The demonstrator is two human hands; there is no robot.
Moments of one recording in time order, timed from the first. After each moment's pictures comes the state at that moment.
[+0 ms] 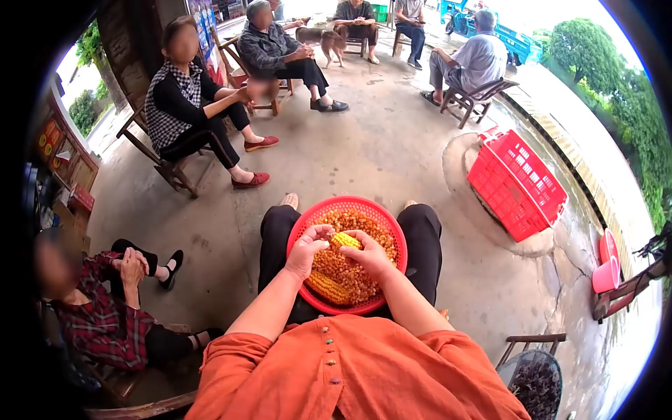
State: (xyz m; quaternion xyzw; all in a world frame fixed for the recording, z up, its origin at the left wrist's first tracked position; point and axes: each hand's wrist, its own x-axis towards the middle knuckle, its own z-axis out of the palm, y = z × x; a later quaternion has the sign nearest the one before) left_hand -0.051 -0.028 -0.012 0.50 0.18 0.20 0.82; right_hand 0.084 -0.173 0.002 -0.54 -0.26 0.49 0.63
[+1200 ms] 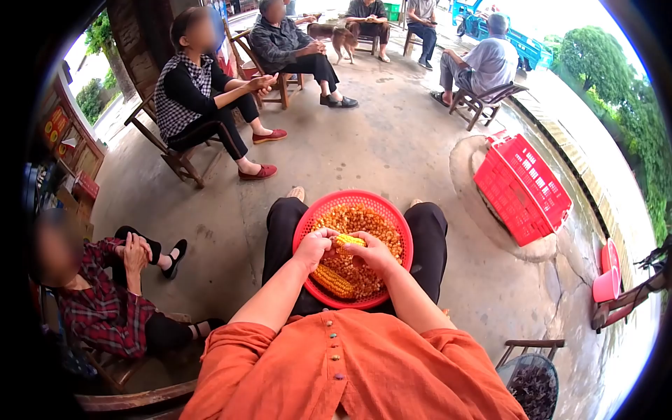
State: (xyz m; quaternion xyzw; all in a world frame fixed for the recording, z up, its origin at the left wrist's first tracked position) left_hand -0.050 -0.024 -0.030 0.51 0.28 0.10 0.81; right_hand 0.082 -0.176 0.003 -0.59 -0.24 0.53 0.57
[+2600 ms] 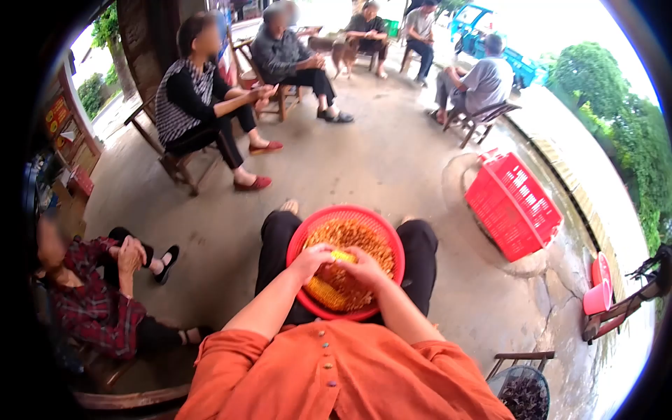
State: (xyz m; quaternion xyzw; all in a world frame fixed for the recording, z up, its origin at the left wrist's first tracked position) left_hand -0.046 -0.026 -0.041 0.53 0.24 0.10 0.81; right_hand 0.081 -0.174 -0.007 -0.67 -0.29 0.47 0.50
